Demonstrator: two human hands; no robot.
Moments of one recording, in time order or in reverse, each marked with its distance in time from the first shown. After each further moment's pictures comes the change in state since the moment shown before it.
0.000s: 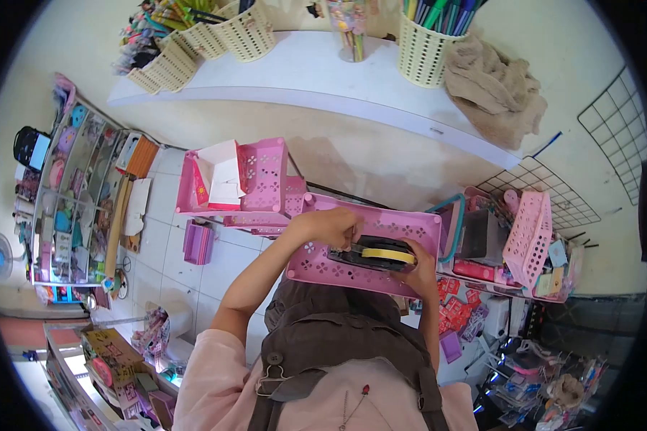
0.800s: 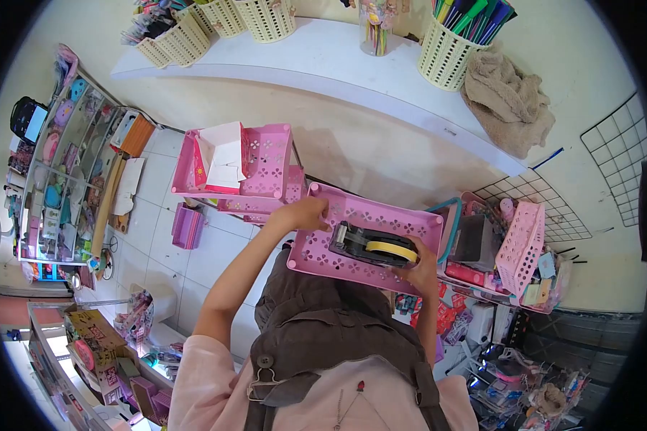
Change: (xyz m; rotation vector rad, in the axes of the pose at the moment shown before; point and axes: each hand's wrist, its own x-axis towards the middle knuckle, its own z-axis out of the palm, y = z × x) left_hand -0.019 -0.075 0.023 0.152 0.310 -0.201; right_hand -0.001 0.004 -0.008 0.000 -0.045 0.140
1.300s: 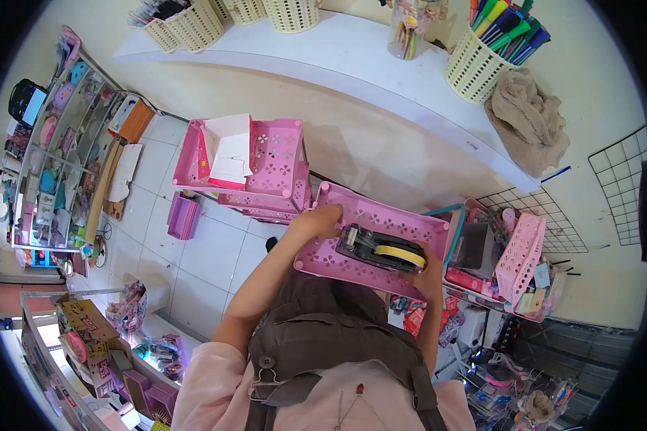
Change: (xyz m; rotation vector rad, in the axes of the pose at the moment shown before) left_hand 0.003 0.011 0.012 -0.103 -0.064 -0.147; right_hand 0.001 -0.010 0.003 -0.021 0.023 -0.064
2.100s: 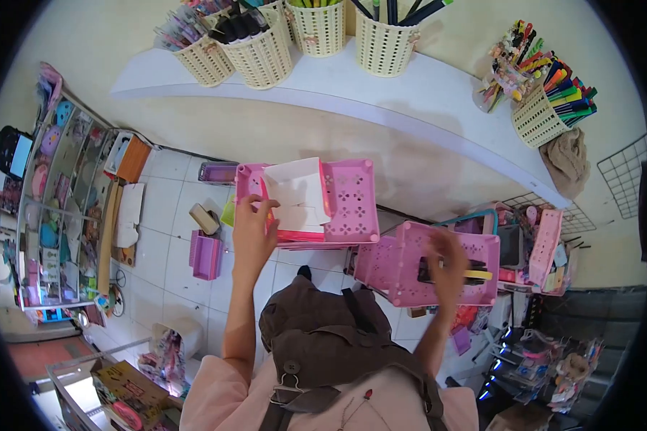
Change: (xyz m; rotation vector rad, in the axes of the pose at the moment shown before) left_hand -0.146 -0.153 -0.131 0.139 0.984 -0.010; right_hand 0.059 -0.162 0.141 -0.070 0.373 -0.092
